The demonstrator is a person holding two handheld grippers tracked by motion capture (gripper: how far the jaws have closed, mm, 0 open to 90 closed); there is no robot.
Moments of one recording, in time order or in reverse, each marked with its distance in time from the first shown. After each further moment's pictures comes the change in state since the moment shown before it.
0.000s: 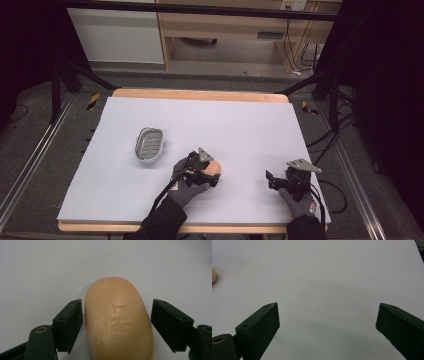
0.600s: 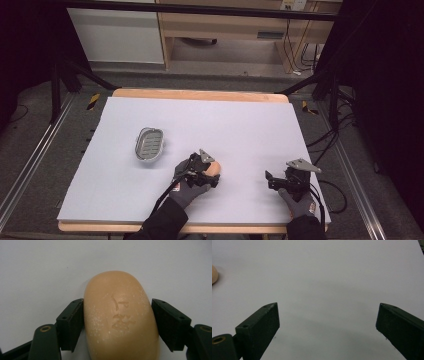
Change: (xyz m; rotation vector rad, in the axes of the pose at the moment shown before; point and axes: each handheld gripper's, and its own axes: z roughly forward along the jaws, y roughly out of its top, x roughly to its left) left arm -0.003 -0.003 0.007 0.022 0.027 -0.011; right arm 0.001 0.000 0.001 0.003 0.008 -0.003
